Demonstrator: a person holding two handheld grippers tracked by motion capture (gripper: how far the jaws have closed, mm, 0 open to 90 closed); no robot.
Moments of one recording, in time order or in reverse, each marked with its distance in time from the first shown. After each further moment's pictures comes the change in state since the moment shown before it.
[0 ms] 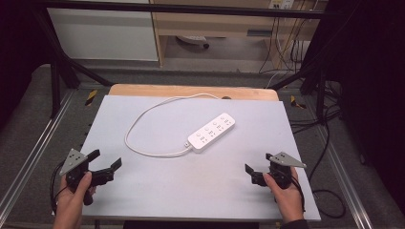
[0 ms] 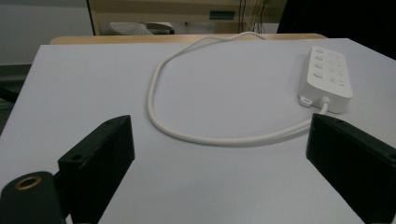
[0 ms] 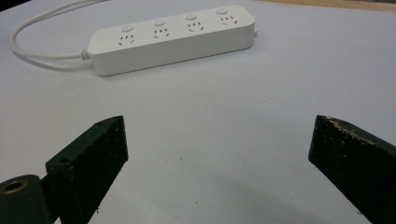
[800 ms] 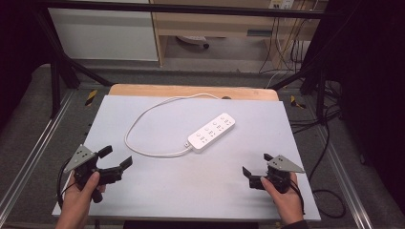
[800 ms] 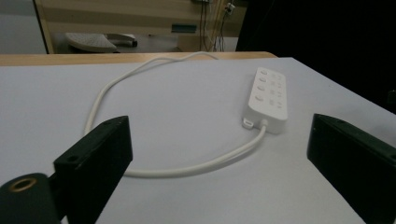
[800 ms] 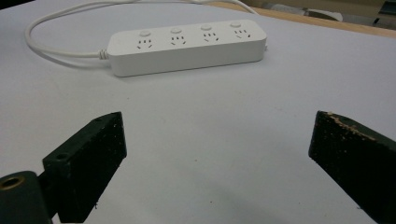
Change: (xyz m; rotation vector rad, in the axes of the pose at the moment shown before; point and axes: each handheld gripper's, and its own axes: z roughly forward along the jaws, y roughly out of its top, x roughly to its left) left arm -0.030 0.025 0.005 -0.043 -0.156 -0.018; right arm 0.015 0.001 -0.006 -0.050 0.026 -0.081
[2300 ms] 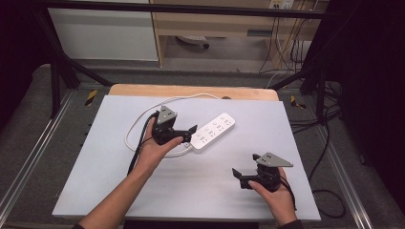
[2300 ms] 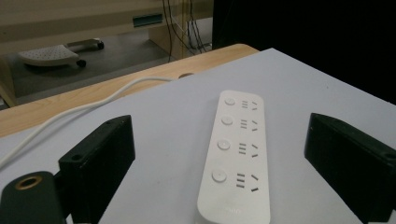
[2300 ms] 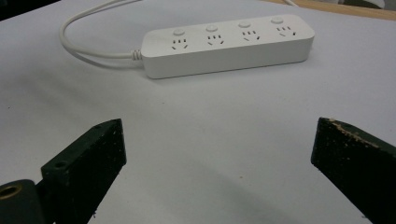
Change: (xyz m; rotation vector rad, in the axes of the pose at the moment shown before) left arm -0.083 0.063 0.187 0.093 -0.076 0.173; right arm 0.020 0.011 0.015 0.067 0.090 0.000
